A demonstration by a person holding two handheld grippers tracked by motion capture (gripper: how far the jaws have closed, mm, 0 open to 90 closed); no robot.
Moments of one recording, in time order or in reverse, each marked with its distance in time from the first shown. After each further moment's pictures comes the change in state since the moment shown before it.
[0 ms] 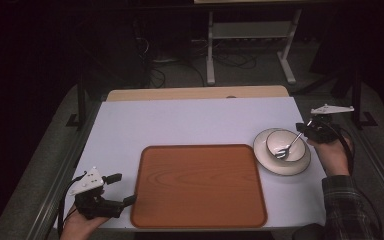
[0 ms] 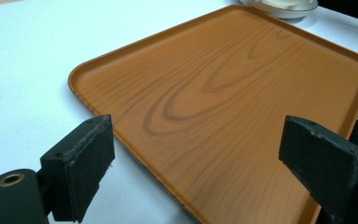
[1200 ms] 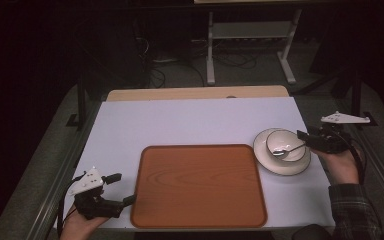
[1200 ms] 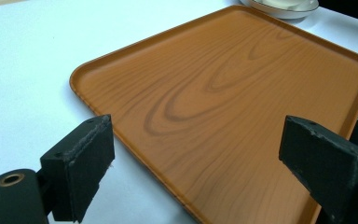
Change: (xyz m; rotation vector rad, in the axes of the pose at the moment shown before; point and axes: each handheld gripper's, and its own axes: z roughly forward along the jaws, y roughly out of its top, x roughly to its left) left arm 0.000 0.000 -0.001 -0.001 0.003 -0.001; right arm 0.012 -0.016 -0.037 -0.077 0.012 0.012
